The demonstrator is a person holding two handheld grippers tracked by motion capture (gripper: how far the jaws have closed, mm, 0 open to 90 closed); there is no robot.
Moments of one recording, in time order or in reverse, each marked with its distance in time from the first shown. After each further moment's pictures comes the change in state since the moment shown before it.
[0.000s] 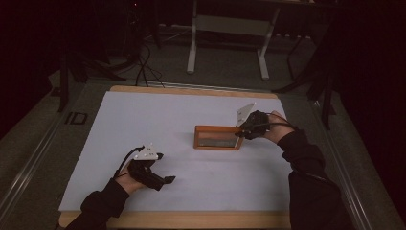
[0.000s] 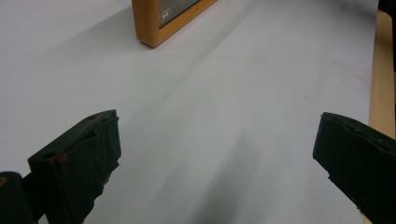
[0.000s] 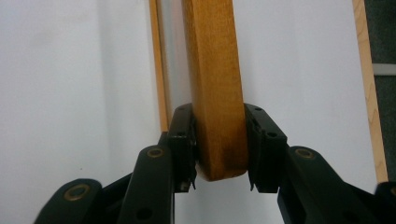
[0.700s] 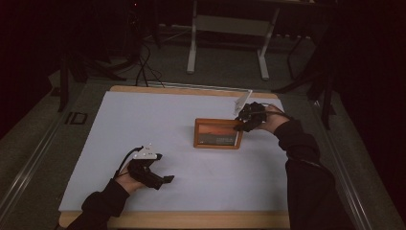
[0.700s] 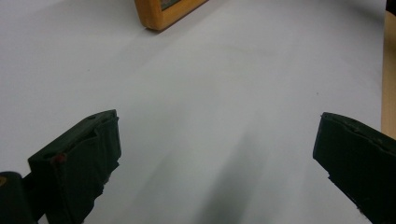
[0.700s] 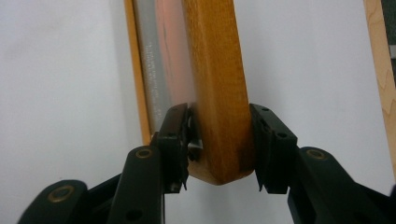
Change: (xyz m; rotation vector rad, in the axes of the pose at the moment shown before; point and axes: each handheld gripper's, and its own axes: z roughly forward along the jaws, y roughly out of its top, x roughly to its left) left arm 0.009 -0.009 0.007 0.002 -0.013 -0.034; right arm -0.037 0.002 0.015 0.028 0.080 0.078
